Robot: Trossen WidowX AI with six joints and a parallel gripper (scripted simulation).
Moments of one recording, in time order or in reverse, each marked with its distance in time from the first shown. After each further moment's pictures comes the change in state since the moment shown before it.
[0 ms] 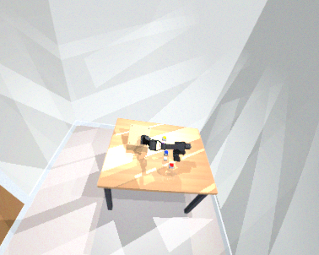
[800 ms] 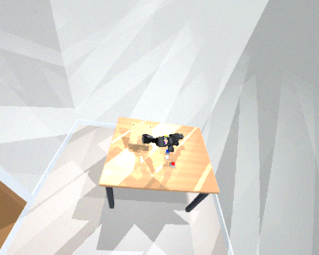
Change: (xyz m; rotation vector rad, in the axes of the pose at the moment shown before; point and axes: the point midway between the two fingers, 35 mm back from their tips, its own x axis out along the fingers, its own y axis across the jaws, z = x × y) arm 0.059 0.133 -0.050 -0.031 0.014 0.003
